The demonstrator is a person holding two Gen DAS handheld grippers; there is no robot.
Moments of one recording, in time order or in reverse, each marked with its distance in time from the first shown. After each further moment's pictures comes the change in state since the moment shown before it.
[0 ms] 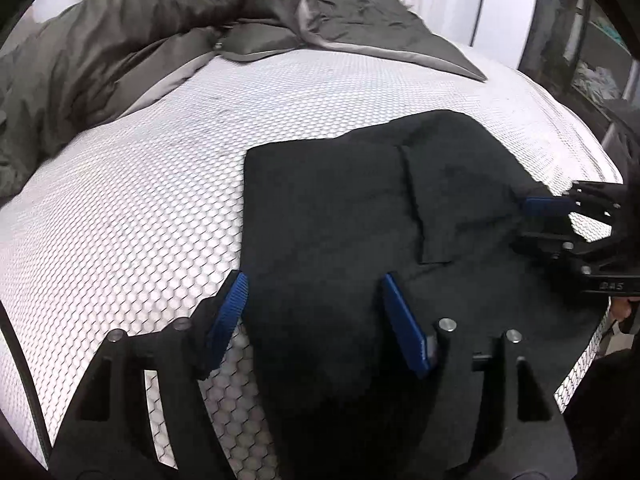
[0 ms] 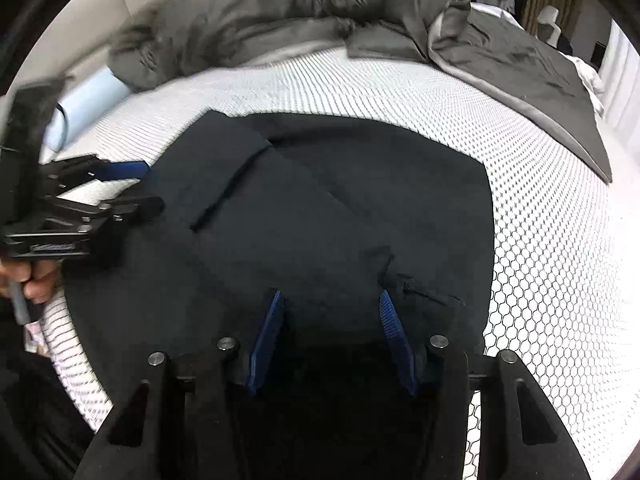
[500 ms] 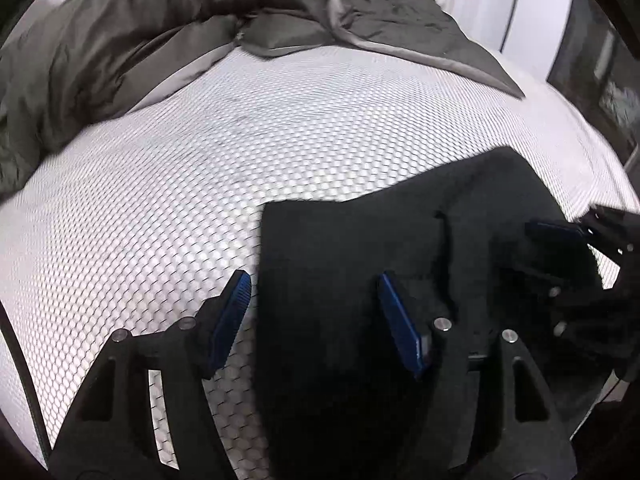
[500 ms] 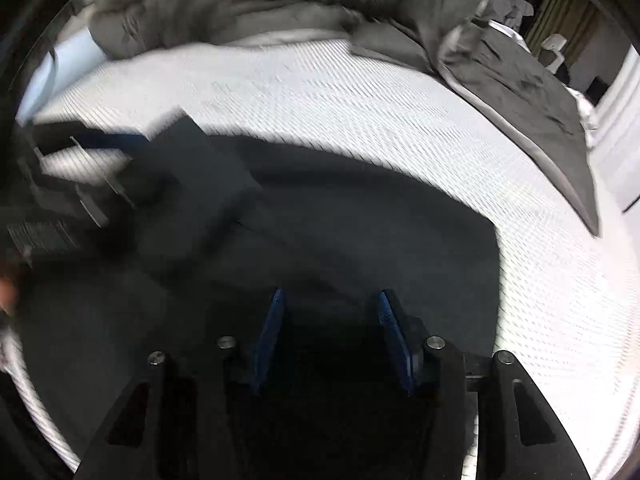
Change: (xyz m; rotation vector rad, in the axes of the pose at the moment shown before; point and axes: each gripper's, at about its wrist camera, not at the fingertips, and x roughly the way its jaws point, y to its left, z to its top) left arm 0.029 0.021 0.045 -0.075 0.030 0.059; right arm 0.037 0.022 0.040 -0.098 0.076 -0.190
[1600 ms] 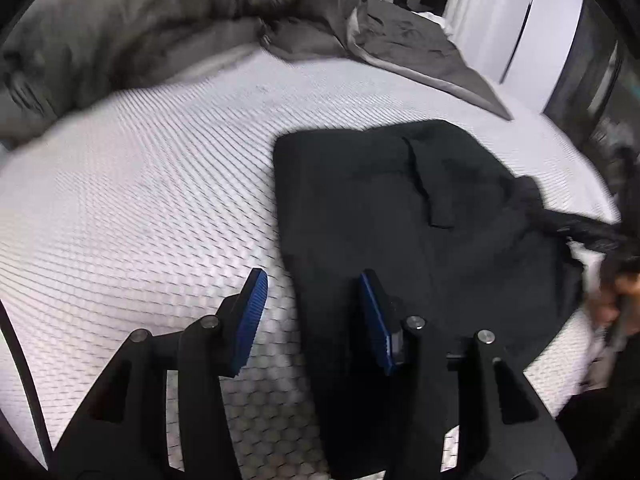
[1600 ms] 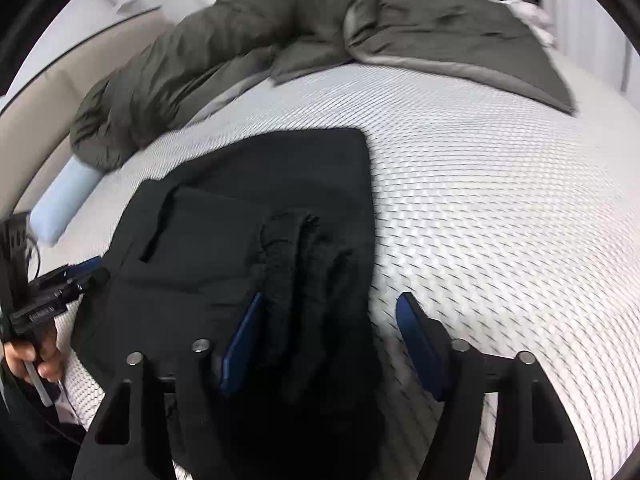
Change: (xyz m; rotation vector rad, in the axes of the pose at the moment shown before) left arm -0.046 0.014 -0.056 -0.065 -0.089 -0.001; right arm -0.030 -0.108 -0.058 0.400 -0.116 0.220
